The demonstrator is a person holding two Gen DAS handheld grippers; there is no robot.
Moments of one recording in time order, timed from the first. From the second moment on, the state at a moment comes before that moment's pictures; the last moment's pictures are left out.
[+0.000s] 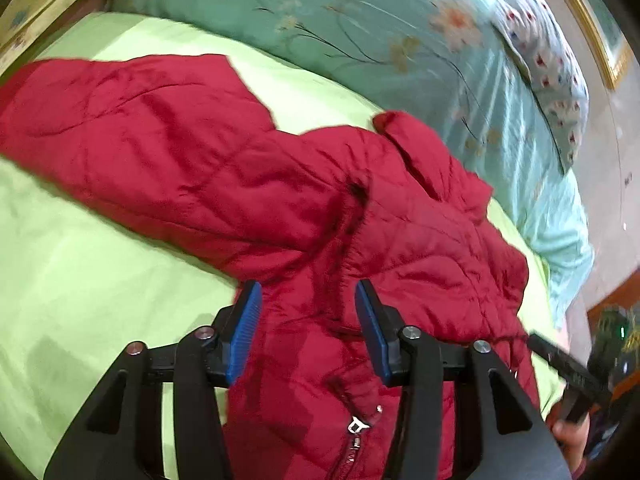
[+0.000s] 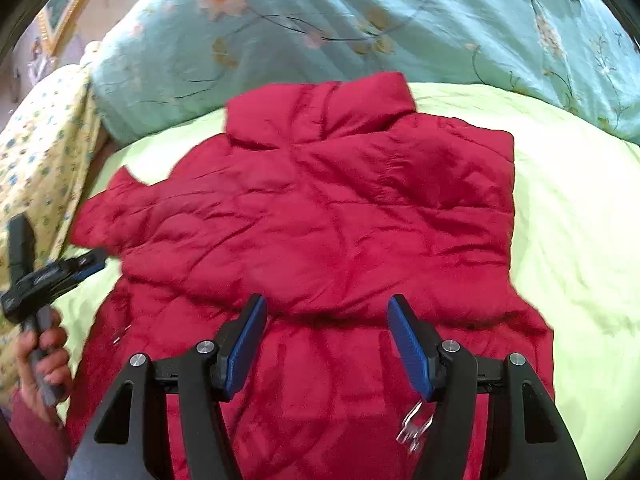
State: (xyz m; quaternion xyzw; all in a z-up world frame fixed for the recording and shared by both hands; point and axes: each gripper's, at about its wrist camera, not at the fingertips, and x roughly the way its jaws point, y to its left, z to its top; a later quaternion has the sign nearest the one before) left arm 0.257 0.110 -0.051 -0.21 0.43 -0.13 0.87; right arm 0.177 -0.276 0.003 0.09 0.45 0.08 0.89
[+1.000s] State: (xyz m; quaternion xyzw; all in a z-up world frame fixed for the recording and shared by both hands) left arm 0.334 0.316 -0.102 -0.38 0.36 0.07 0.85; right arm 0.096 -0.231 0.030 0.06 0.45 0.15 0.88
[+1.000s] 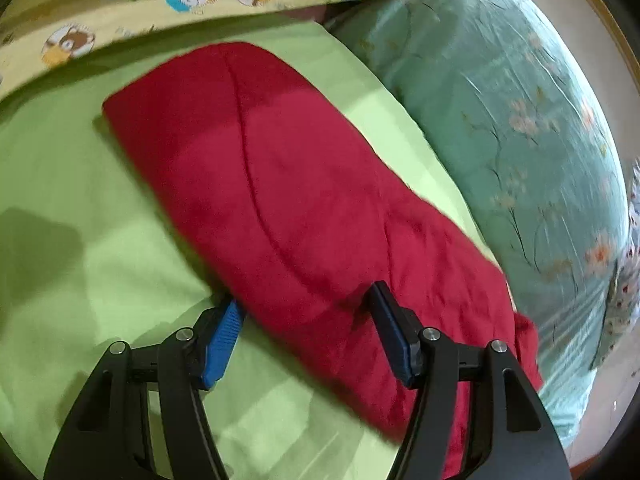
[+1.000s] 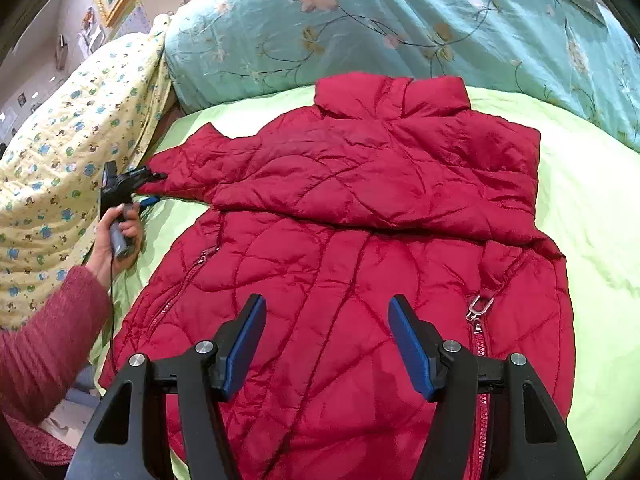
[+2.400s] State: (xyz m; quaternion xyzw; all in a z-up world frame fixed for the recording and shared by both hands) left arm 0.253 0.000 0.042 -0.16 0.28 -0.33 0.89; right arm 0.092 -0.300 0.027 0.20 0.43 0.12 0.87
